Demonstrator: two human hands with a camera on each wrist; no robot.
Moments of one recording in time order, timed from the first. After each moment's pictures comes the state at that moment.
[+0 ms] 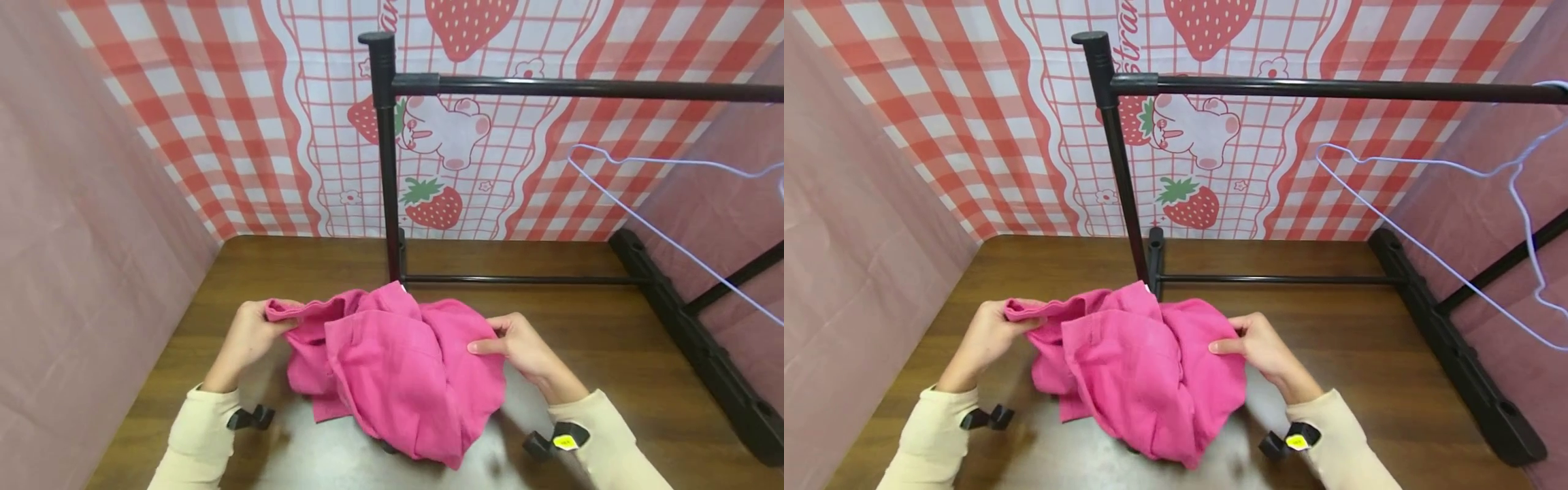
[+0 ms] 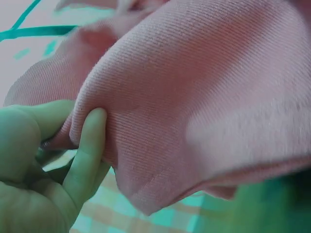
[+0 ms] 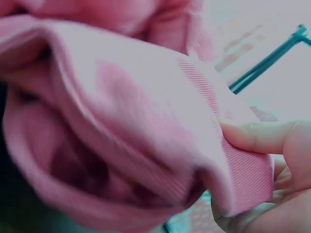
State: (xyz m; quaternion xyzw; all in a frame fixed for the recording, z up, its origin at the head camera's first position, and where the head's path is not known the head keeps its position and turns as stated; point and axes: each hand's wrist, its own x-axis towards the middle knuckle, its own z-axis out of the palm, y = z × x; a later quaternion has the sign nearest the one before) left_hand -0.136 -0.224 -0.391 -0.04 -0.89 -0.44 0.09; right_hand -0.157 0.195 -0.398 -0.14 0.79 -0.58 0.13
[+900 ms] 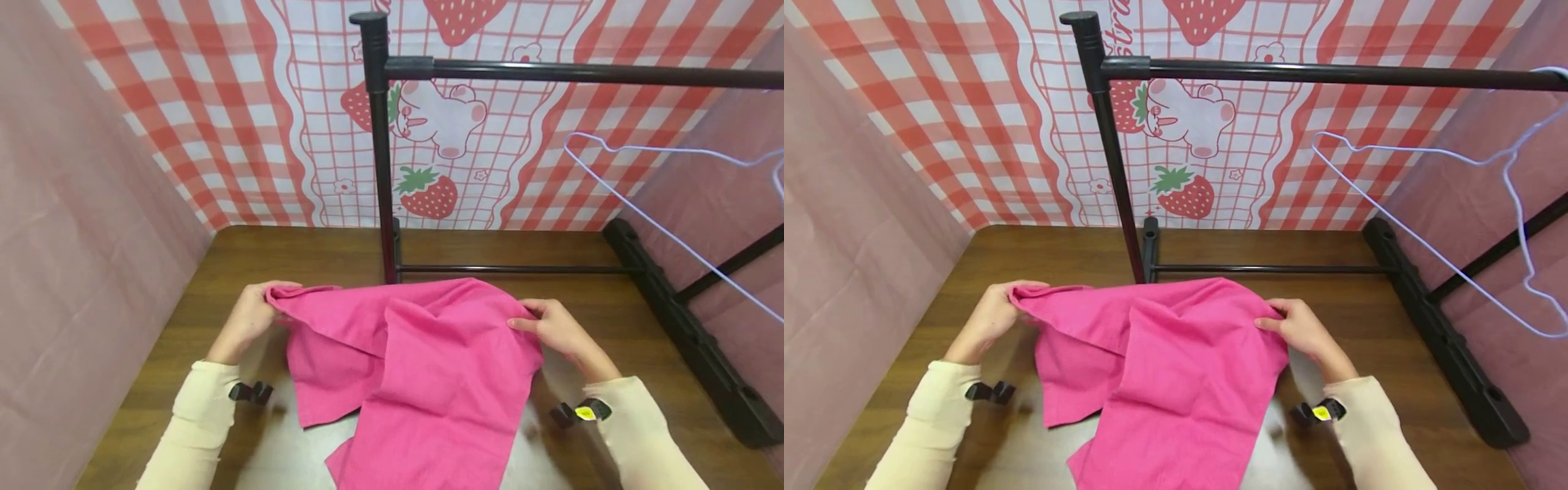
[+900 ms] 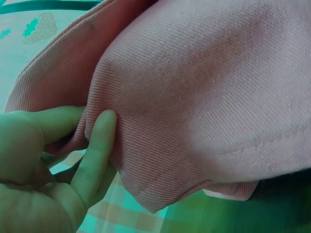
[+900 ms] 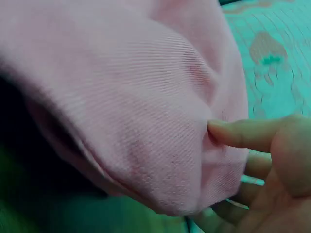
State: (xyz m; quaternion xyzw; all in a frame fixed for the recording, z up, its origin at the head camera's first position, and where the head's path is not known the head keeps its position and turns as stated) left_hand -0.161 -0.228 -0.411 0.00 -0.84 -0.54 -0.01; right_hand -0.180 0.270 -0.415 -0.09 0.92 -0.38 0.07
